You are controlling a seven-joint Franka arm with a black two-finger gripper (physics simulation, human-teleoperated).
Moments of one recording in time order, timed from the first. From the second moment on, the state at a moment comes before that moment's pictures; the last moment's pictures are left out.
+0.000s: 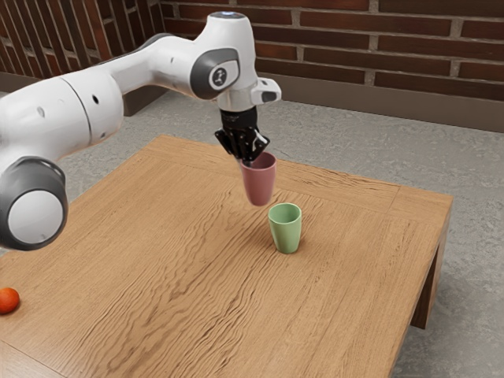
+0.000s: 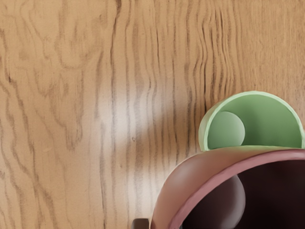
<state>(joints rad) 0.00 0.66 -0.24 -1.04 0.17 1.68 -0.15</state>
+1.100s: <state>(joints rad) 0.00 0.74 -0.32 -1.07 0.23 1.83 -0.14</state>
